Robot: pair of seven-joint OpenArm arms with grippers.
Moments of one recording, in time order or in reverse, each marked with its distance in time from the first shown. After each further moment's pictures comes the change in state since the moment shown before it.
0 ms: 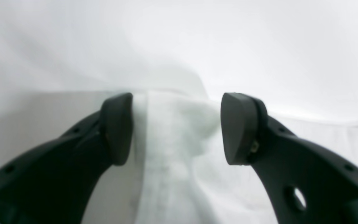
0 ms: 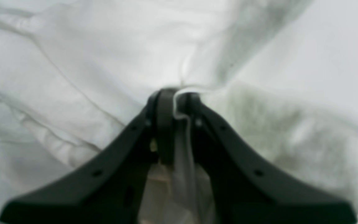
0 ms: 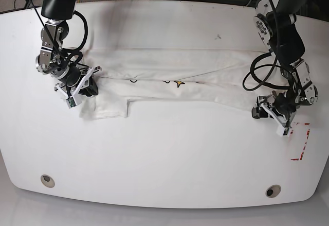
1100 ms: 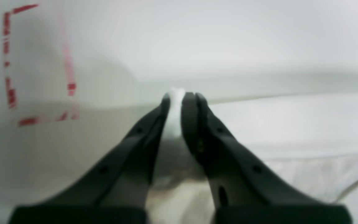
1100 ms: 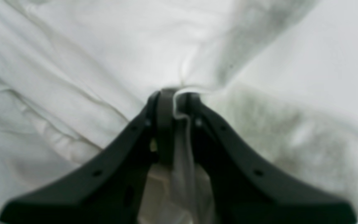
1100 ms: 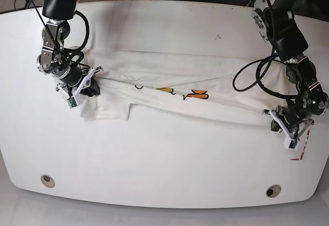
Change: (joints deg) left arm 3.5 1.0 1.5 24.4 -0.7 -0.5 9.7; right arm 0.0 -0.6 0.1 -0.1 0.3 0.0 0.2
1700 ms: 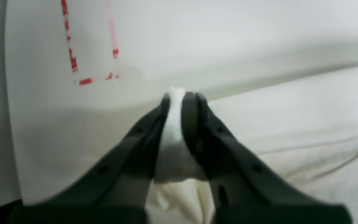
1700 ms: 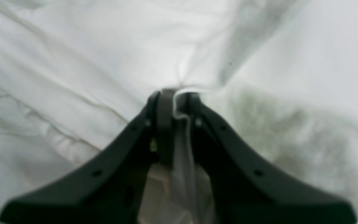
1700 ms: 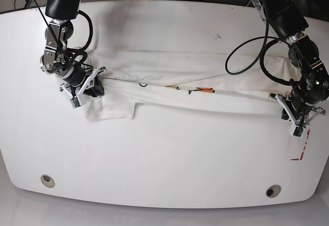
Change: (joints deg) left arm 10.5 -0.1 -0.1 19.8 -0.6 0.0 7.3; right arm 0.2 -1.3 0.0 0.0 0.2 0.1 0.3
